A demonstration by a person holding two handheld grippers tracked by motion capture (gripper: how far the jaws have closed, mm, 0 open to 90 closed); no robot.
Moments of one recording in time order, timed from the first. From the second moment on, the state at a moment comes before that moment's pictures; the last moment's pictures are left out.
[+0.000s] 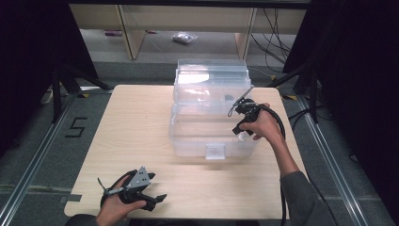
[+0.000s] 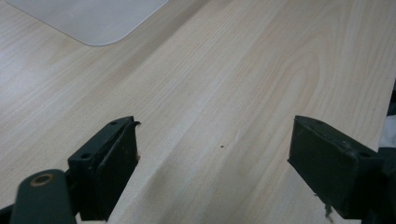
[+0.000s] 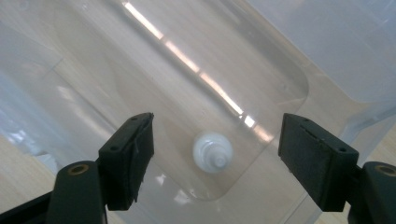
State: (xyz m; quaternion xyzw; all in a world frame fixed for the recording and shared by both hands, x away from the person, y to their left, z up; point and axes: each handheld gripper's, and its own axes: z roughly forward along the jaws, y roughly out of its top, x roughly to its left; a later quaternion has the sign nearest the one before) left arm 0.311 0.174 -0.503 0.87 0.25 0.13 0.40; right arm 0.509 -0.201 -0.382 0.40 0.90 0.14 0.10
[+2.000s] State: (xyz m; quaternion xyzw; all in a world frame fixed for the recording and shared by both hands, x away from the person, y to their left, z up) left arm 0.311 0.173 -0.504 0.87 0.25 0.13 0.41; right arm 0.399 -0.191 -0.375 0.33 0.89 0.29 0.12
